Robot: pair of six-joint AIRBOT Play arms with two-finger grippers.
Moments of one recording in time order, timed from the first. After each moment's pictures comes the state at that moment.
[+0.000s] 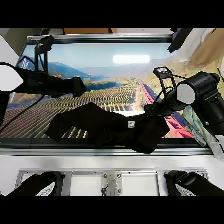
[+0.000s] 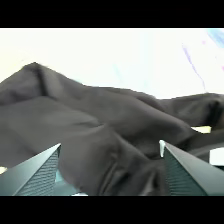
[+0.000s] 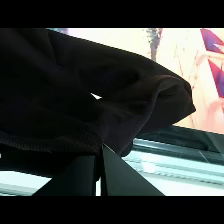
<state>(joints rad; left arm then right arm) -0.31 -1.09 1.46 1.32 -1.35 -1.78 0.47 -1.11 1.35 -1.61 1.58 1.87</state>
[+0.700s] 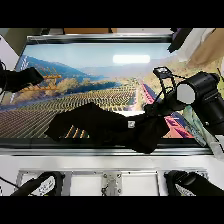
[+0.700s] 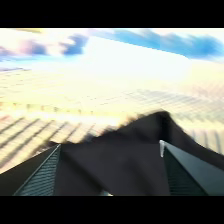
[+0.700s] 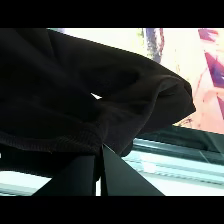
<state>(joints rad) 0.22 -1.18 1.46 1.33 -1.27 -1.57 0.47 -1.11 1.35 -1.61 1.58 1.87</state>
